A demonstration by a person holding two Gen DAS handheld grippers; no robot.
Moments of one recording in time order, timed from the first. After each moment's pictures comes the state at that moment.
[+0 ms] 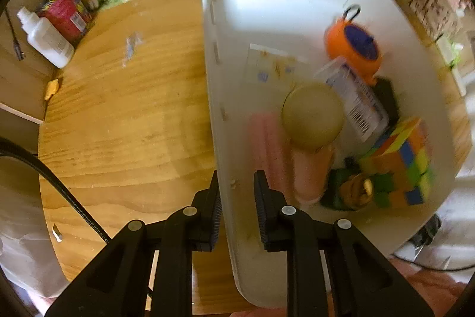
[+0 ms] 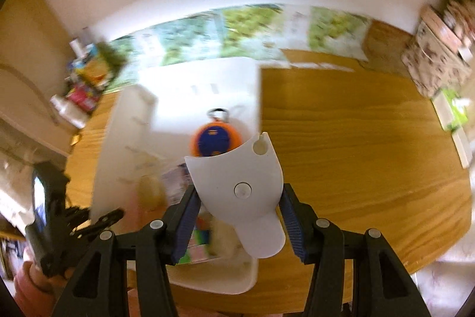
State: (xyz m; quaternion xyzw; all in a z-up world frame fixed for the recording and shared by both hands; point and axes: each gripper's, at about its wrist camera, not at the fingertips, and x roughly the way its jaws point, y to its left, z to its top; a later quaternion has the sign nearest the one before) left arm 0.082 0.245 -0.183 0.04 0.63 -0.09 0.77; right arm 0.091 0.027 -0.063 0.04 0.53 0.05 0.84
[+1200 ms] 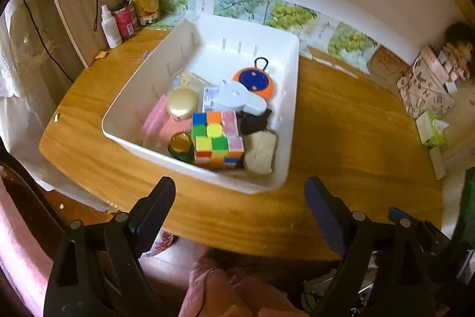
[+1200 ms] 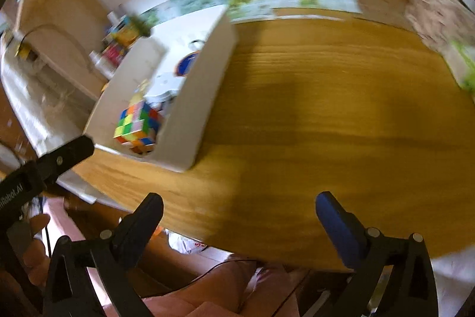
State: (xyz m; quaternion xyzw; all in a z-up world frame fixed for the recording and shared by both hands) left arm -0.031 0.078 -0.070 -0.11 0.50 0.07 0.86; right arm -0.013 -0.132 -0.121 0.08 0.54 0.16 0.82
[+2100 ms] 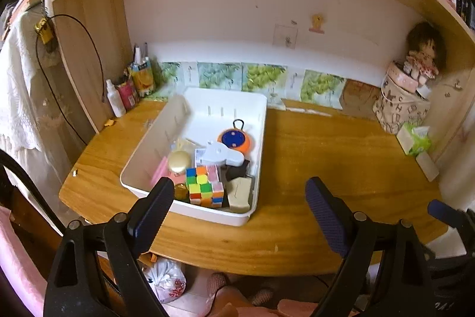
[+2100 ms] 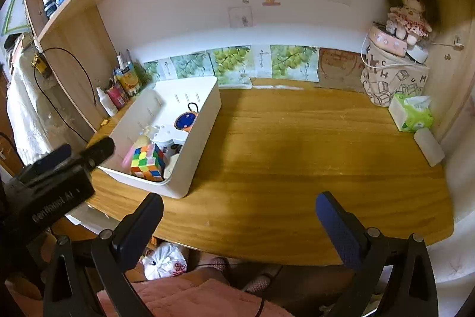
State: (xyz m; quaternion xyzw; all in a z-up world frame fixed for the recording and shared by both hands) left arm -0.079 0.032 -0.006 -0.03 0.38 0.05 0.92; right arm -0.076 -0.146 -0.026 0.03 0.42 0.11 0.90
